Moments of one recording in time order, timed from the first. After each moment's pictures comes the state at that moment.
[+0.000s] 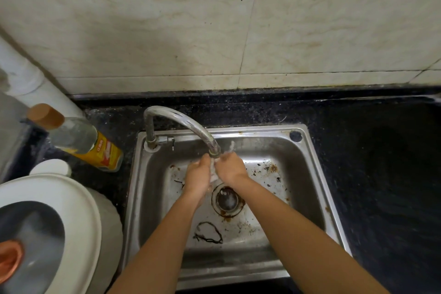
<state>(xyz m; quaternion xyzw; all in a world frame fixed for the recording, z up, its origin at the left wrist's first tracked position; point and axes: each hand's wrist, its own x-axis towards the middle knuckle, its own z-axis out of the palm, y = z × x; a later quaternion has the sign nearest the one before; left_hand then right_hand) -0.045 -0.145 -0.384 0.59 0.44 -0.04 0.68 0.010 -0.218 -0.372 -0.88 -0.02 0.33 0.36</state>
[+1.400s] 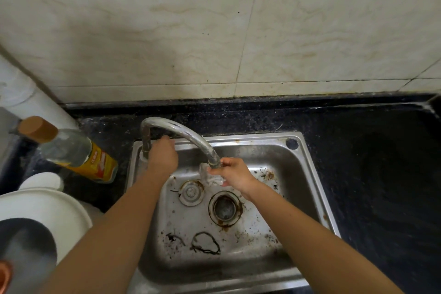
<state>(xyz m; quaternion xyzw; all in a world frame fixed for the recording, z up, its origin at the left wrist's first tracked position) 0.000 -0.044 -0.381 0.91 0.33 -0.07 0.25 0.029 -0.236 -0.377 -0.75 0.01 0.40 0.53</state>
